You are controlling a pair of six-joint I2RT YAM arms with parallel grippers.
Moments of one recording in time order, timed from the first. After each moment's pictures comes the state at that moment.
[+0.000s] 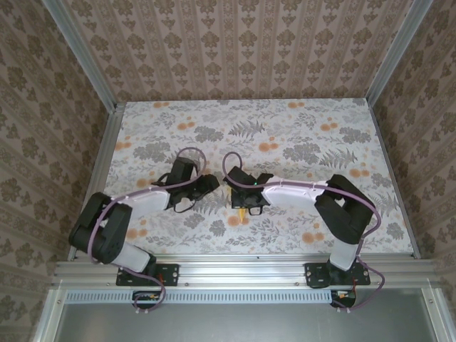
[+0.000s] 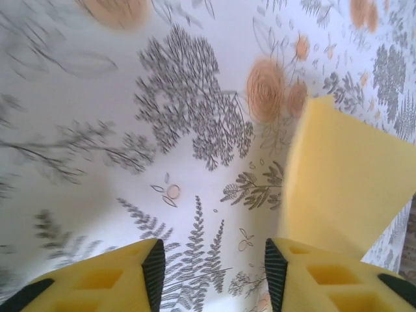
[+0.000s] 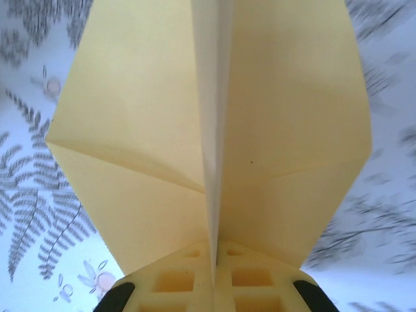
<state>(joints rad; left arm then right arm) -0.50 1.45 0.62 0.01 0.35 -0.90 0.84 1.78 1.11 -0.51 0.17 0.81</state>
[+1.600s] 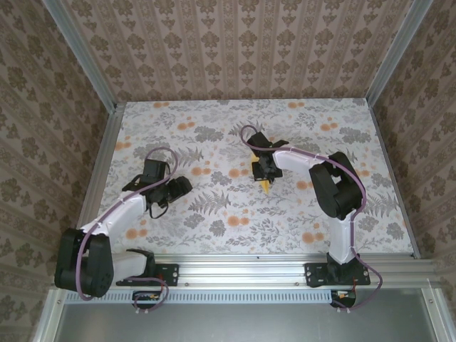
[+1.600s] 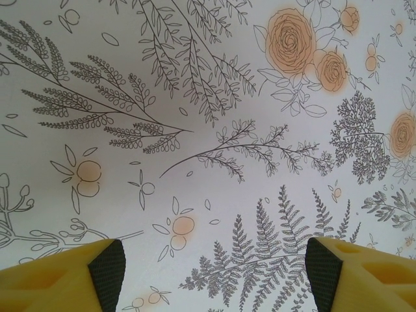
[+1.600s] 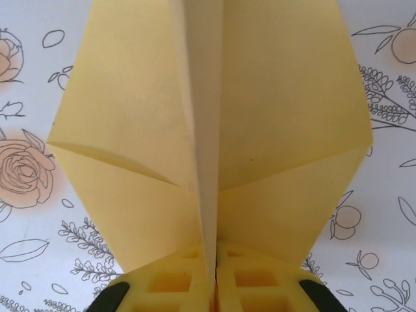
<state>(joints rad) -0.28 1.21 0.62 -0.44 0.20 -0.69 0.52 1.99 1.35 -0.67 0.12 0.44</state>
